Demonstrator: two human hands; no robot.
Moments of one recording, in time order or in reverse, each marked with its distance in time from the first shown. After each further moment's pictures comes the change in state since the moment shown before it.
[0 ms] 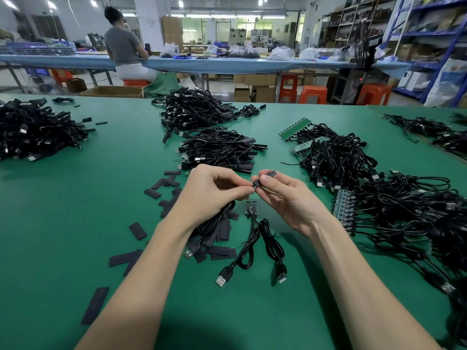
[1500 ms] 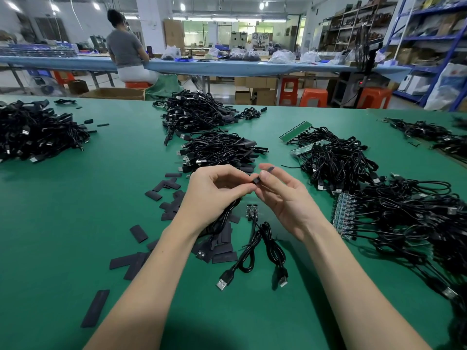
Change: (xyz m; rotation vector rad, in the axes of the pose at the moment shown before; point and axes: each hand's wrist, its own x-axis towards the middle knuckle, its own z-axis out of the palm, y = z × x) left_hand 0.000 0.002 0.007 -0.064 0.107 0.034; right_hand 0.002 0.006 0.009 0.022 0.017 -0.114
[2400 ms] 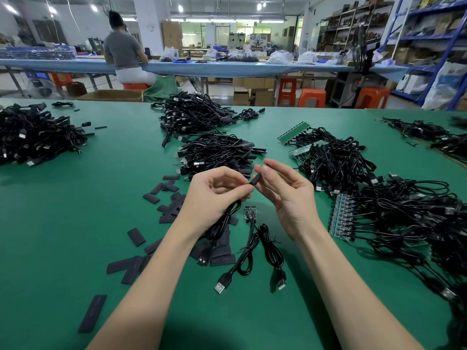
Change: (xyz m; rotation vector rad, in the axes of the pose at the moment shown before) left_hand -0.003 -0.001 0.006 -0.153 0.029 -0.054; right_hand -0.006 -0.002 0.014 -0.079 0.133 -0.242
